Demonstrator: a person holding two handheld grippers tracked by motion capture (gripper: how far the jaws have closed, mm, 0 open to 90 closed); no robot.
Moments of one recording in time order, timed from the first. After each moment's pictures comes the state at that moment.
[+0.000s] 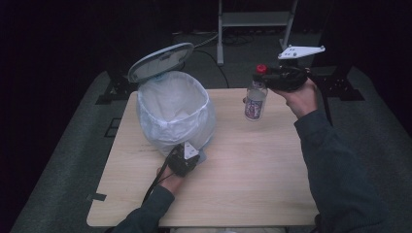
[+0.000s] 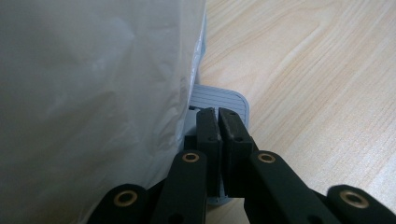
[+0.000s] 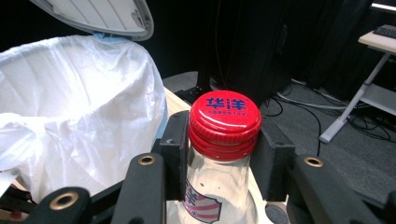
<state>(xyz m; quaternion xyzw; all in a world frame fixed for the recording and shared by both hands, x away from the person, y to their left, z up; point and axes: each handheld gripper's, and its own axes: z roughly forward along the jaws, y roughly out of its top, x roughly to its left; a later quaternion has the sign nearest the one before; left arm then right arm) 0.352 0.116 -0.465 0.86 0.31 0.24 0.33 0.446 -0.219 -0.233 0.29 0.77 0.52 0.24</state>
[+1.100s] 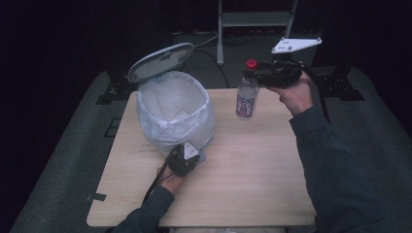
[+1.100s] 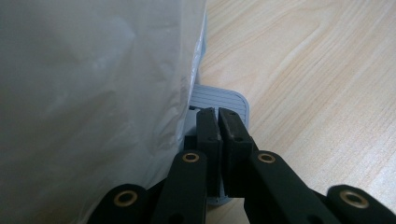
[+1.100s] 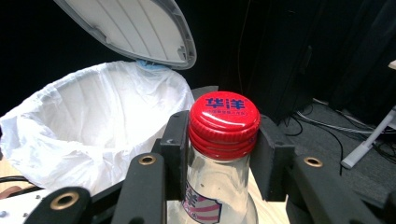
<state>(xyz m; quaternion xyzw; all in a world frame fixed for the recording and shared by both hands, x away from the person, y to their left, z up) 0.351 0.115 -0.466 0.85 0.32 0.23 0.34 0.431 -0.195 -0.206 0.25 0.77 0.54 0.22</state>
